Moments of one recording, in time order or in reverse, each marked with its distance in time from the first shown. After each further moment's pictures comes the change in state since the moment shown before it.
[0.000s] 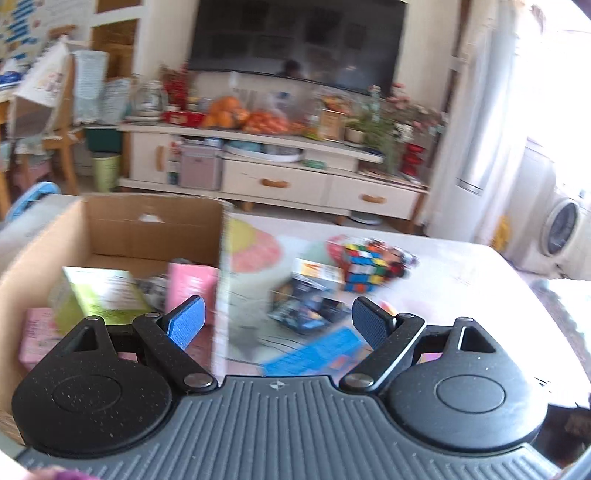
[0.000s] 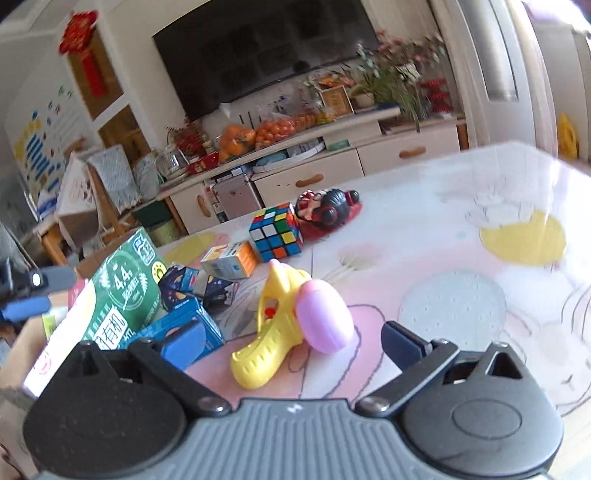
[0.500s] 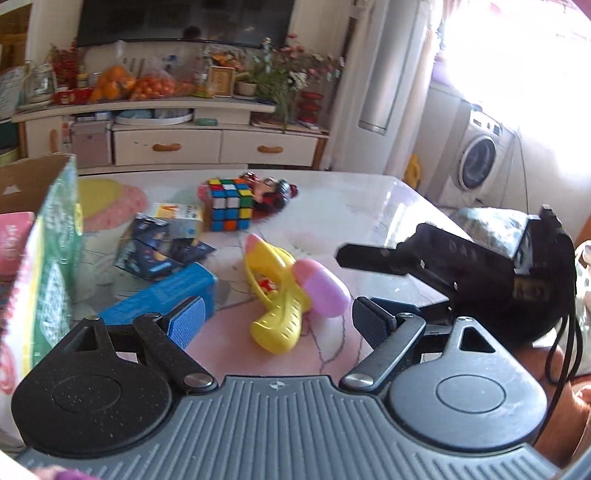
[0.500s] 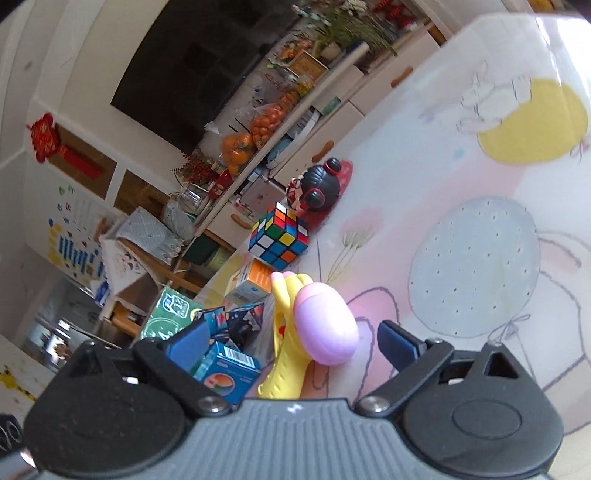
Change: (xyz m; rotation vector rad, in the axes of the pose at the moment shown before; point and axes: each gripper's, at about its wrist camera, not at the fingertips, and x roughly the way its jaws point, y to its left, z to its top) left arm 0.031 -0.064 -0.043 0.169 0.121 -0.276; right arm 0.019 -0.072 0.013 0.425 0.081 0.252
